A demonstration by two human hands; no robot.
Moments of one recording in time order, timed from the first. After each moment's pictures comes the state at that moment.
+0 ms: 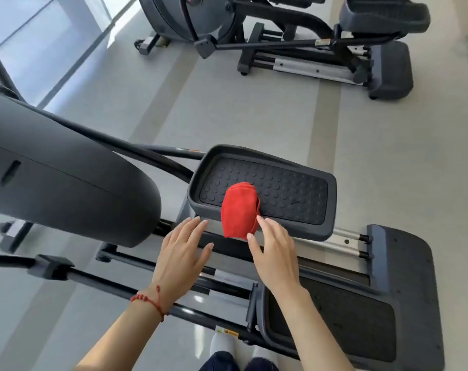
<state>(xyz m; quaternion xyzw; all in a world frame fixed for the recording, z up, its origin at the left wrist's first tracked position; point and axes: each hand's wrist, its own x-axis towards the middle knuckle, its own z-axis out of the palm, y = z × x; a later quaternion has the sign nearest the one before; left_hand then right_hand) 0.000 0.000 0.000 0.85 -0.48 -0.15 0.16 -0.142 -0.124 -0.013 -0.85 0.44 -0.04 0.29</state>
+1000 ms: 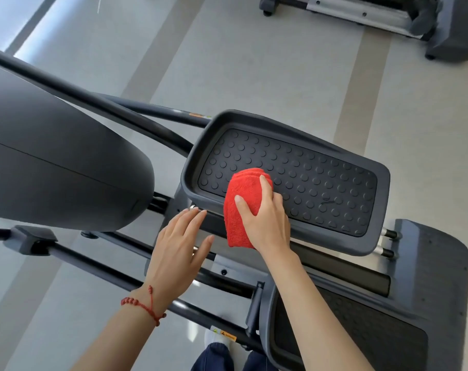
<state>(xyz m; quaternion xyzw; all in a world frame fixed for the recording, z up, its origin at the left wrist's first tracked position) 0.030 -0.036 -0.086 0.87 -0.41 -0.20 0.16 -0.054 -0.187 -0.112 -0.77 0.50 -0.02 0.40</state>
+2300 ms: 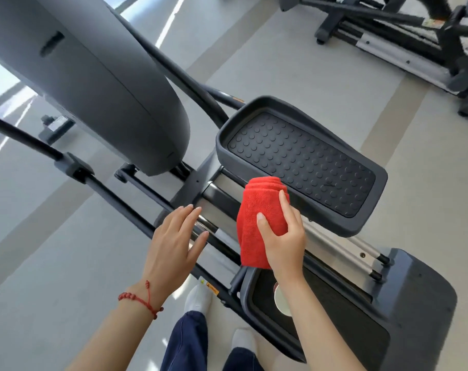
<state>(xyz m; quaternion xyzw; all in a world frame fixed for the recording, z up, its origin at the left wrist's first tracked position) -0.088 0.054 -0.036 0.92 -0.28 -0.15 0.21 -0.173 -0.115 -0.073 -0.74 0.37 -0.21 0.51</state>
